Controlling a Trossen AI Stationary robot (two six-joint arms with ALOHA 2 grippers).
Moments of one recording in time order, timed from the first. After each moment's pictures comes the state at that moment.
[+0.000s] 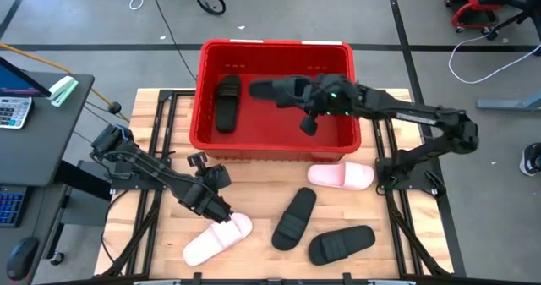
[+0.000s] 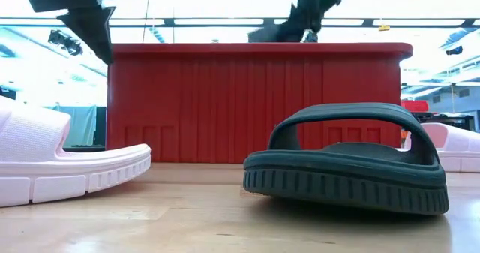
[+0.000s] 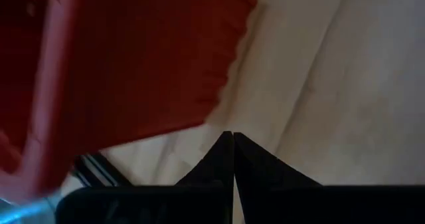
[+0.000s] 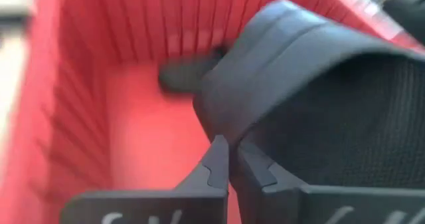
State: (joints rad) left arm -0.52 1.63 1.30 -1.44 -0.63 -0.88; right arm -0.36 1.36 1.21 -0.41 0.05 -0.15
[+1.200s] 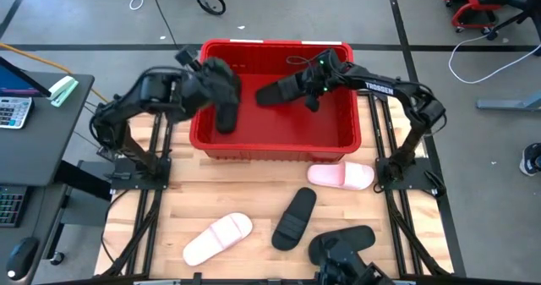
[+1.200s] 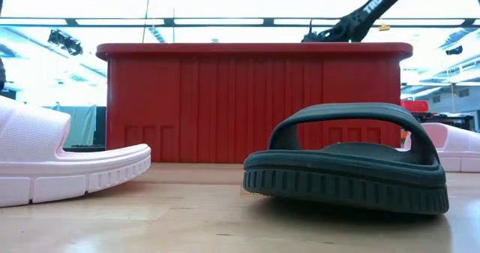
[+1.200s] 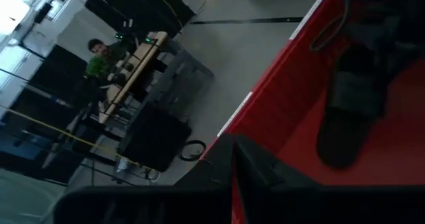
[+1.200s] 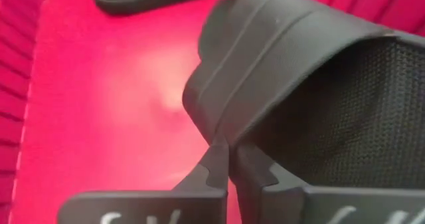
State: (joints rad) left arm 0.05 1.63 2.22 -1.32 -1.08 0.07; right arm -0.84 1.76 1.23 -0.33 -0.46 -0.36
